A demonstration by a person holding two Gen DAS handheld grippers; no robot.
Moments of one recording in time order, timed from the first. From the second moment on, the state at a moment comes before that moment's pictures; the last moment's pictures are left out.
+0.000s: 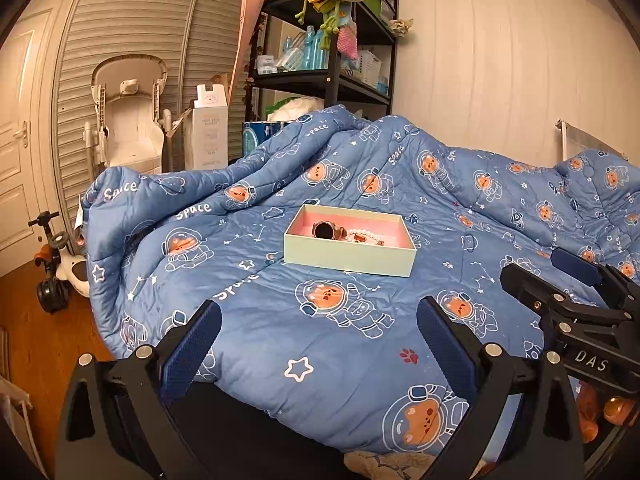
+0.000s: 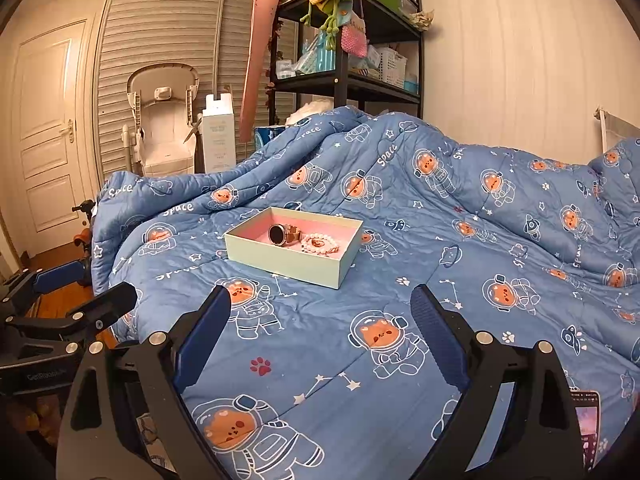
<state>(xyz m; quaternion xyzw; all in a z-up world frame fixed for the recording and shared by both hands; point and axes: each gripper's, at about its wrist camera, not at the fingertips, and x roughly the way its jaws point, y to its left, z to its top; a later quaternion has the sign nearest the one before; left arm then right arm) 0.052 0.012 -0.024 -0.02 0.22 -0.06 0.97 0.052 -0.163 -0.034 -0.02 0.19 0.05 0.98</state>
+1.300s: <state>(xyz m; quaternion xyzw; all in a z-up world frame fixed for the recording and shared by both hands) 0.051 0.021 -0.027 -0.02 0.24 -0.02 0.97 0.050 -0.167 -0.036 -0.02 0.20 0.04 0.98</state>
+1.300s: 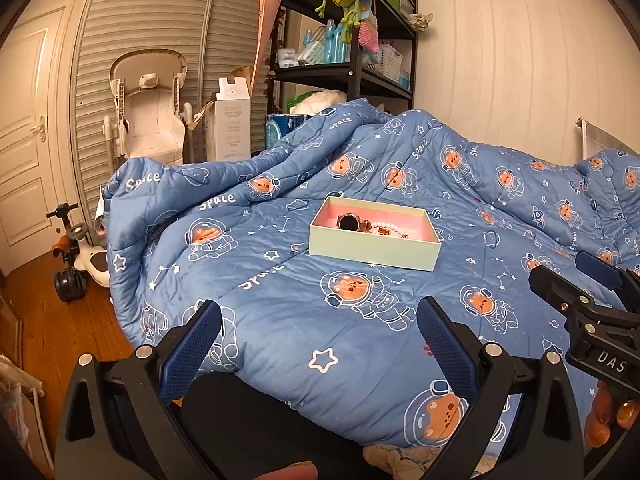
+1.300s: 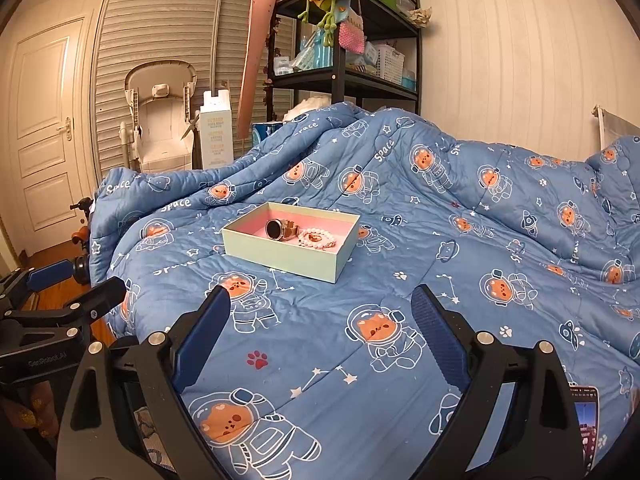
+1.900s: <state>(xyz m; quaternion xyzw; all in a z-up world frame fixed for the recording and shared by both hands) 0.051 0.021 -0.027 -0.01 0.24 -0.02 0.97 0.049 -0.165 -0.038 -0.02 0.20 0.05 0.98</state>
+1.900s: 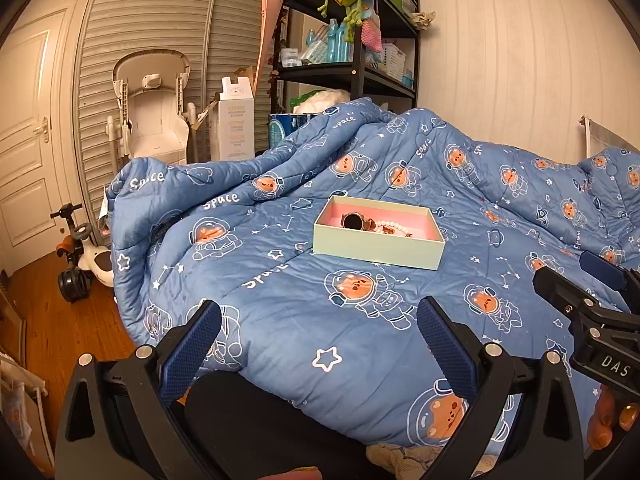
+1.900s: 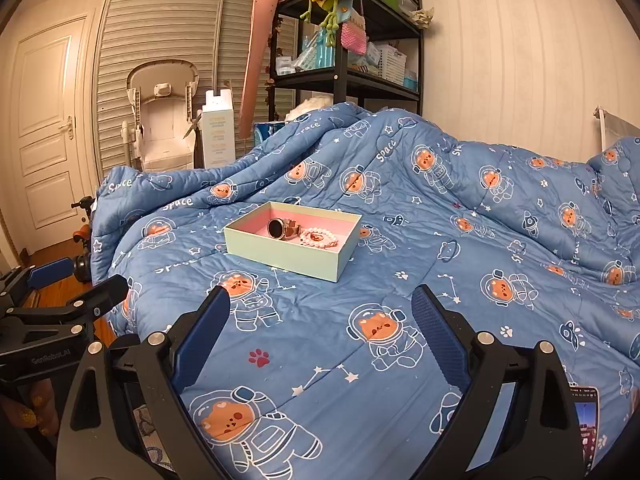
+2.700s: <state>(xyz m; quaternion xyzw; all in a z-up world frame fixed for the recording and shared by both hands) 0.049 0.020 -0.026 -0.01 0.23 -0.02 0.97 0.049 -0.165 -0.037 -0.02 0.20 0.05 0.98</state>
